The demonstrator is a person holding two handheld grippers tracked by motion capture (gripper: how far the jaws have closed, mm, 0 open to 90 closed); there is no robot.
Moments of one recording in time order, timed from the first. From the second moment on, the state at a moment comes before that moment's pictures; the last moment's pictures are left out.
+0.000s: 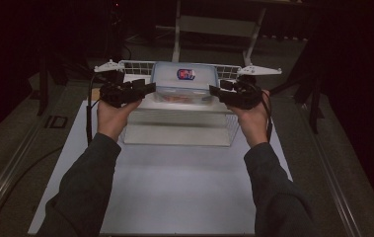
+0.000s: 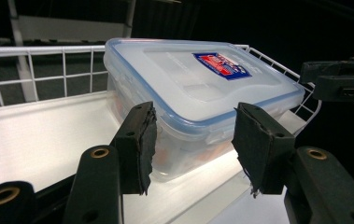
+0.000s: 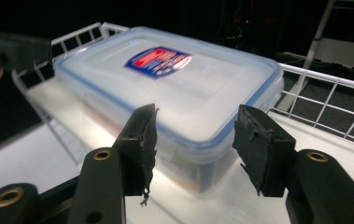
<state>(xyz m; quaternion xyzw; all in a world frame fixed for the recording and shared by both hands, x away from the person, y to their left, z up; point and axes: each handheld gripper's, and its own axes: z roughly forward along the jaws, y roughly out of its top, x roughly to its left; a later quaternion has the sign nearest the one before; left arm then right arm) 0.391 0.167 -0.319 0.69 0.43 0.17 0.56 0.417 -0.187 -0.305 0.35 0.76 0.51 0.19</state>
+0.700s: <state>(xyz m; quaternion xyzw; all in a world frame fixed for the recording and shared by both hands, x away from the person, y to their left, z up) 0.293 0.159 -0.305 0.75 0.32 0.25 0.52 0.350 -0.181 -0.306 0.25 0.84 0.45 0.19</state>
